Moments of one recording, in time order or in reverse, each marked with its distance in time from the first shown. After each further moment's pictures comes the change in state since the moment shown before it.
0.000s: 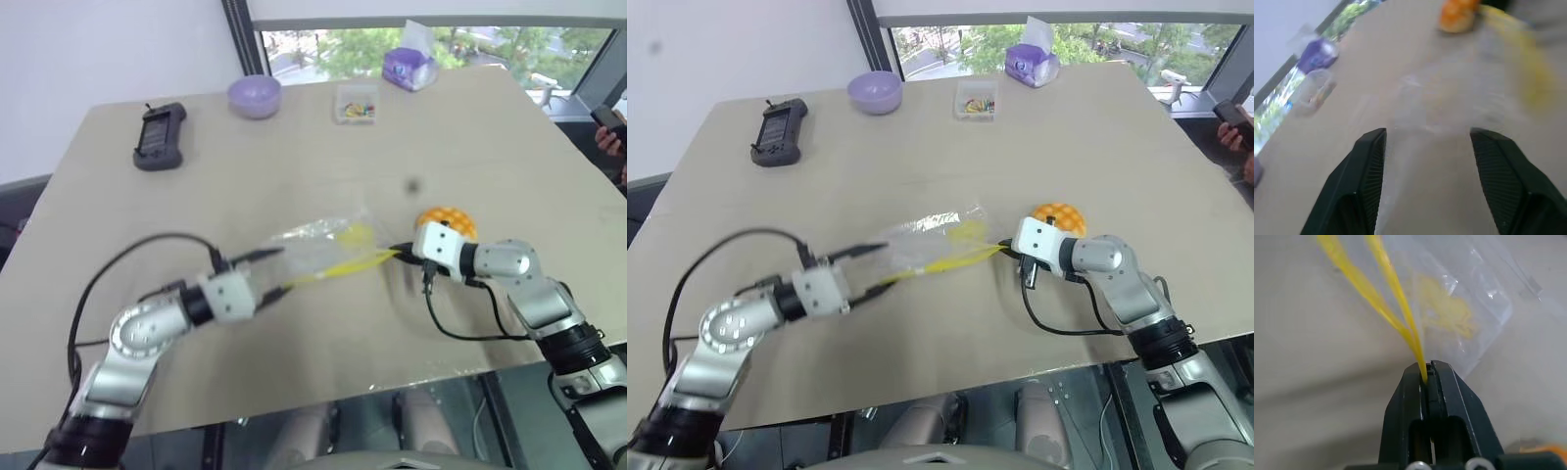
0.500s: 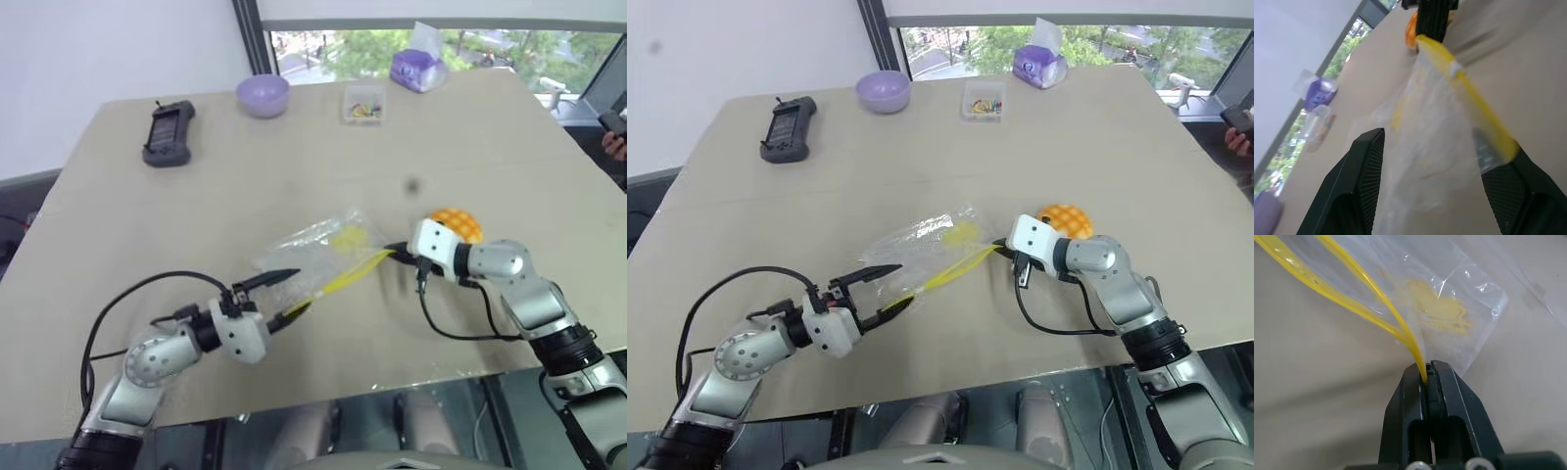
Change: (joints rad) left arm 0.008 -0.079 -0.064 -0.021 0.040 -0.151 0.077; right arm -0.001 0.041 0.003 -0.028 0.004 0.064 -0.012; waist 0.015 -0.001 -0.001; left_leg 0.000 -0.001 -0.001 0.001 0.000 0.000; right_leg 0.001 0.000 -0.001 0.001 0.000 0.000
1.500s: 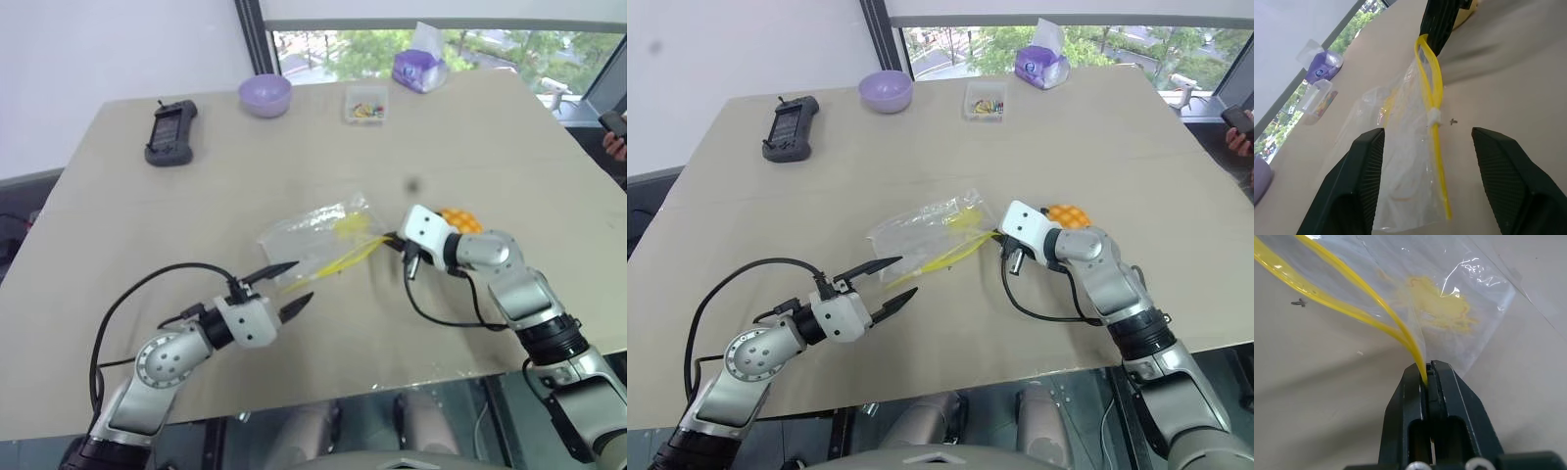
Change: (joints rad) left arm 0.004 -0.021 0.004 -0.063 0.049 0.167 0.085; right arm -0.064 0.051 0.012 0.000 -0.064 0.153 -0.058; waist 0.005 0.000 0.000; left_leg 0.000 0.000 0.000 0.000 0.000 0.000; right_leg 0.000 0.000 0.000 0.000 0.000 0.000
